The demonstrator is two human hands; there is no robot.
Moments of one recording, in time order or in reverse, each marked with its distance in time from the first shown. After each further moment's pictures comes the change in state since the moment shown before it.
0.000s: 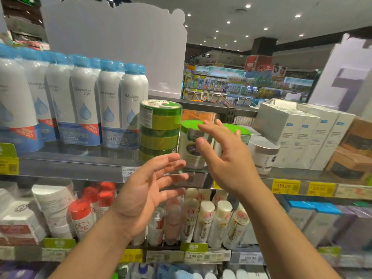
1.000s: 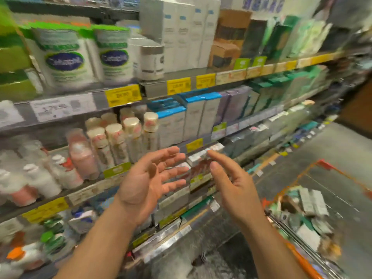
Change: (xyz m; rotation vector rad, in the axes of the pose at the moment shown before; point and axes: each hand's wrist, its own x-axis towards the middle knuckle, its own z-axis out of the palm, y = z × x) left_hand -0.083 -0.161 0.069 0.000 -0.376 -0.535; right_hand -0.306 0.003 -0.067 0.215 0.351 0.827
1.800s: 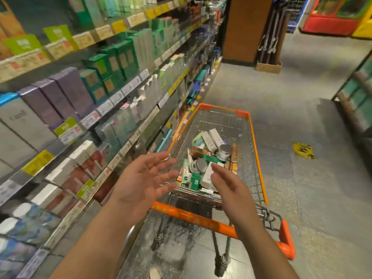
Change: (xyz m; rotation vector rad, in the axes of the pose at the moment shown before) left_hand 0.006 -0.210 0.281 0.235 -0.305 -0.483; right_hand -0.171 0.135 -0.284 0.165 0.648 0.484
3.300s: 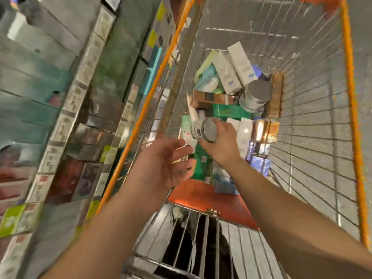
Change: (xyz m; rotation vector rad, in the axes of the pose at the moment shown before) left_hand 0.375 -0.122 0.020 0.141 0.263 -0.504; right_hand 0.418 0.310 0.059 -0.602 -0.173 0.233
